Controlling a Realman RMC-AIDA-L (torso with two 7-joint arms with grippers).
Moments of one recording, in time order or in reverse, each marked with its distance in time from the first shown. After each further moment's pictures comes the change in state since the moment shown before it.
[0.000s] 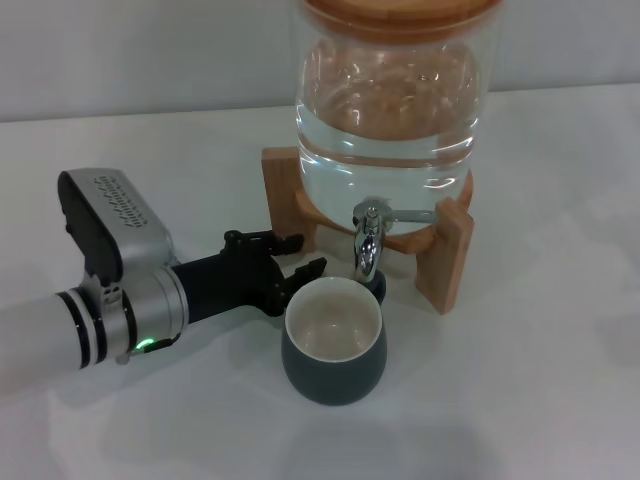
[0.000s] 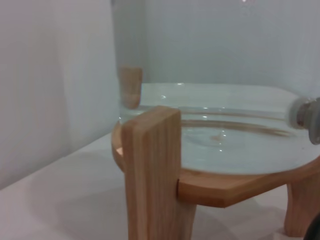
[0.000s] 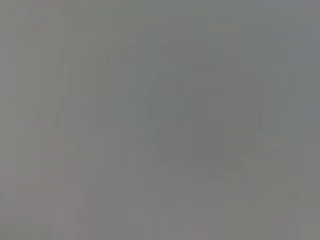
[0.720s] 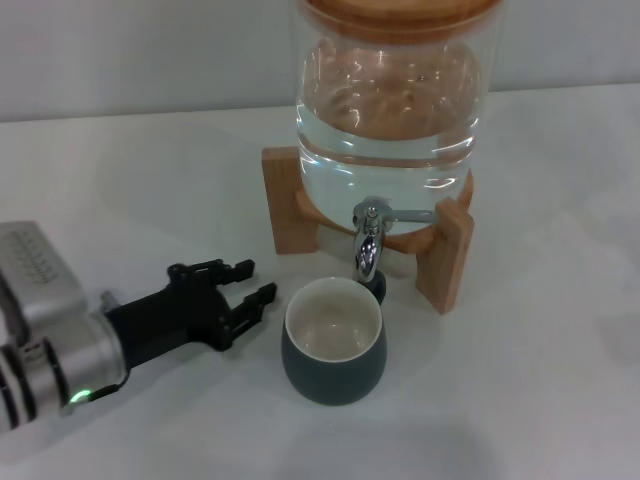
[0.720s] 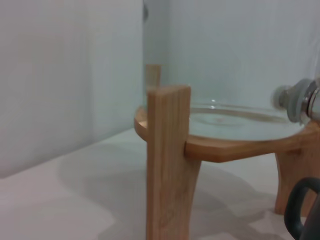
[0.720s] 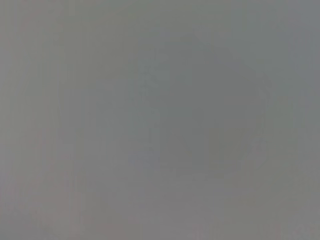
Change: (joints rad) left arm 0.179 0.011 0.001 0.108 -0.002 -0.151 -0.011; right arm -0.002 0.000 -0.005 0.004 0.000 -0.007 0.000
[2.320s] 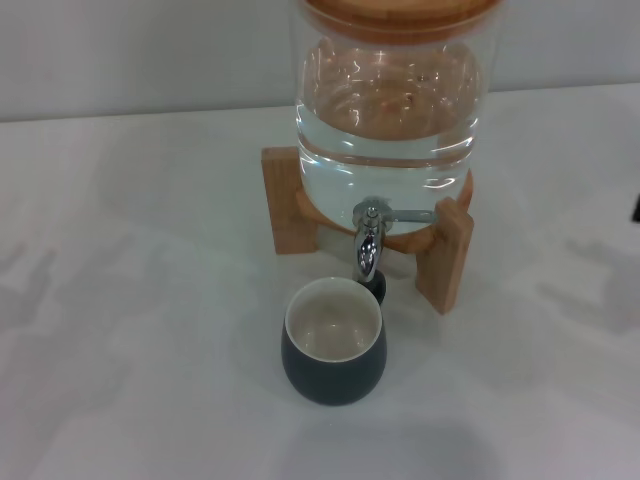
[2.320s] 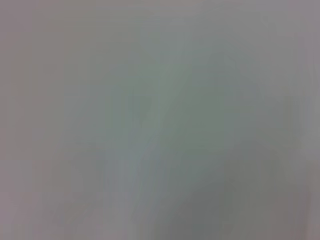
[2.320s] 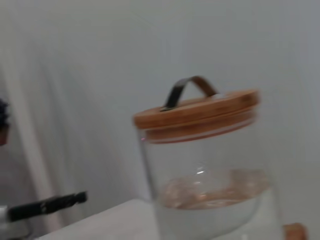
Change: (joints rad) left arm 0.375 0.068 -0.003 0.323 -0.511 -0.196 -0.217; right arm -0.176 0.006 -0.572 -0.610 -0.103 0.379 0.593
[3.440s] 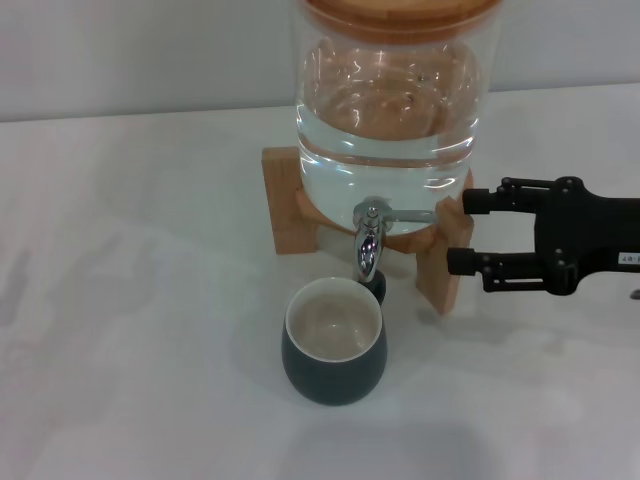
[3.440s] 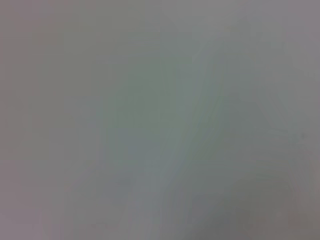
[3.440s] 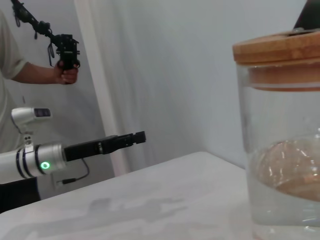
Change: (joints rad) left arm 0.033 -0.009 -0.010 0.034 -0.062 -0.019 -0.002; right arm 0.050 0.002 -0.484 -0.135 -0.006 -0.276 0.077
